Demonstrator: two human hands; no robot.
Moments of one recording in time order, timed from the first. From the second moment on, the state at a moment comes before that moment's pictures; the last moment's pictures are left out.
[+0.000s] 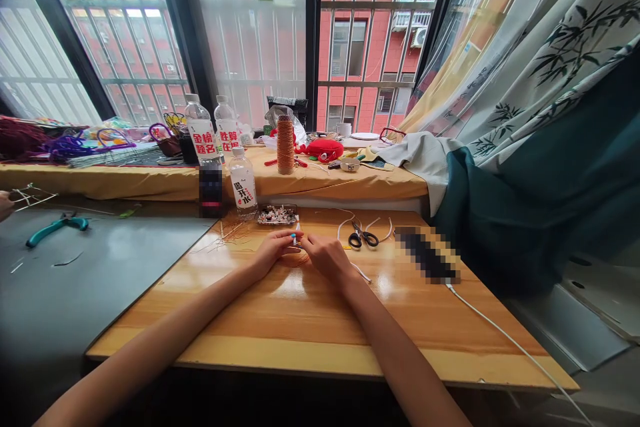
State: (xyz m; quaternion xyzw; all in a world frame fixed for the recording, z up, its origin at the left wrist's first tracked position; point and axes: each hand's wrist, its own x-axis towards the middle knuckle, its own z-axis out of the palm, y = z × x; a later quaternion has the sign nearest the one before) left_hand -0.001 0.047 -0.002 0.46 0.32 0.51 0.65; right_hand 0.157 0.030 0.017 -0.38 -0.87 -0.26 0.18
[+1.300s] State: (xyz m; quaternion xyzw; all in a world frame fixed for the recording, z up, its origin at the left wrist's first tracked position) left_hand 0.001 0.039 0.014 0.52 0.40 0.48 0.58; right_hand 0.160 0.027 0.023 -0.36 -0.85 -0.31 0.25
